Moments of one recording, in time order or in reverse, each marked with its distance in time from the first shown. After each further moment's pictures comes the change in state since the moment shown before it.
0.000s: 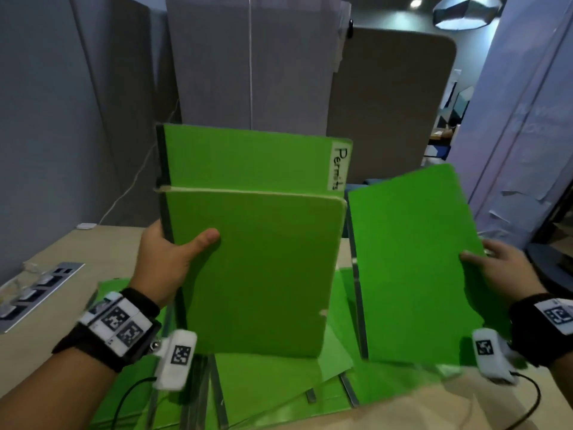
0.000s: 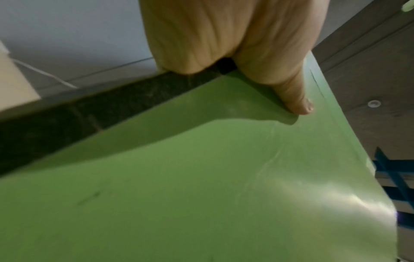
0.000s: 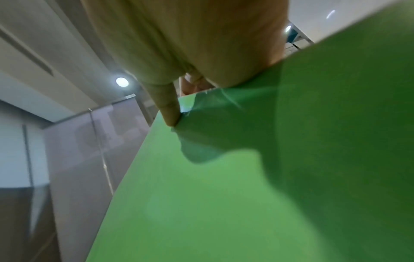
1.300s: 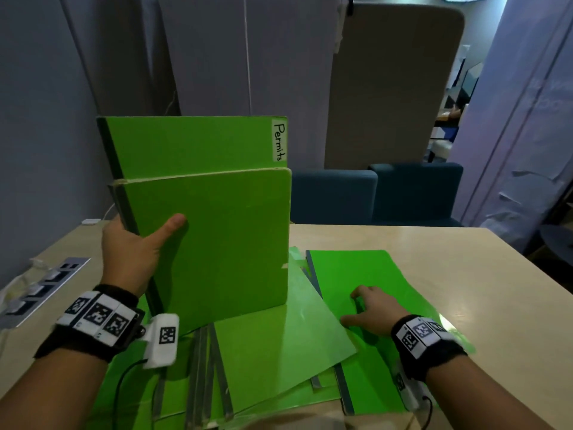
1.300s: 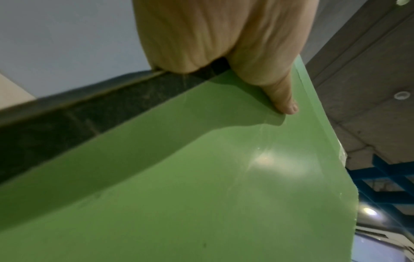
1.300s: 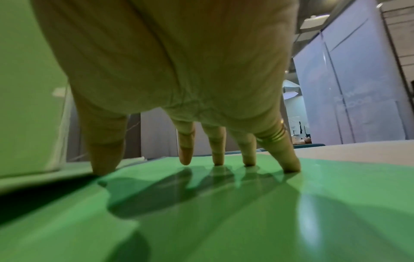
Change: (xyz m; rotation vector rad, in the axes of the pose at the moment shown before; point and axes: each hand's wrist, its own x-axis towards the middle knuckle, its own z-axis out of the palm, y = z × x) left_hand 0.013 -0.010 -0.028 0.142 0.187 0.008; right_hand -0.066 0.087 0.147 -1.113 -0.635 -0.007
